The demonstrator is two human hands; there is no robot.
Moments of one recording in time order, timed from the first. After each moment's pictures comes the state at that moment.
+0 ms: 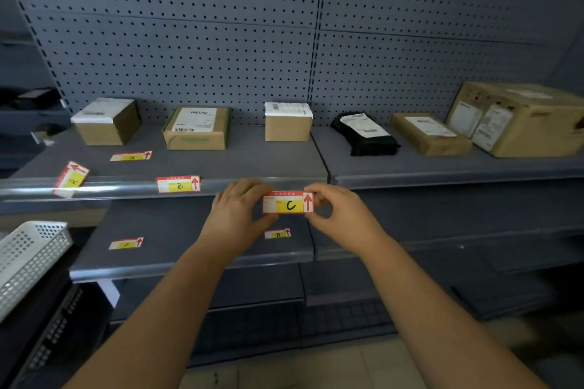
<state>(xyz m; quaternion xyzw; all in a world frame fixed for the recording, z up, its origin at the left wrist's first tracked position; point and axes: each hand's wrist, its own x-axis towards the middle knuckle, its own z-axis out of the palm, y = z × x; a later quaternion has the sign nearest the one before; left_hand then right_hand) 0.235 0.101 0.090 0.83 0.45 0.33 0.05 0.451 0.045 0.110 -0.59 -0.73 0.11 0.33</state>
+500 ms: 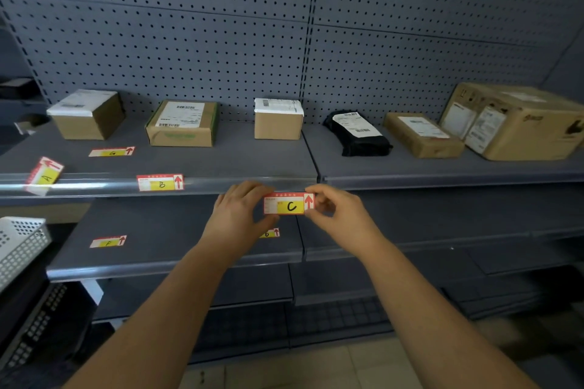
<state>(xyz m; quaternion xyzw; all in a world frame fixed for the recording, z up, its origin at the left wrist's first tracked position) 0.266 0.110 0.078 0.83 0.45 0.32 0.08 0.479 0.054 0.100 -0.60 -0.68 0.19 0.38</state>
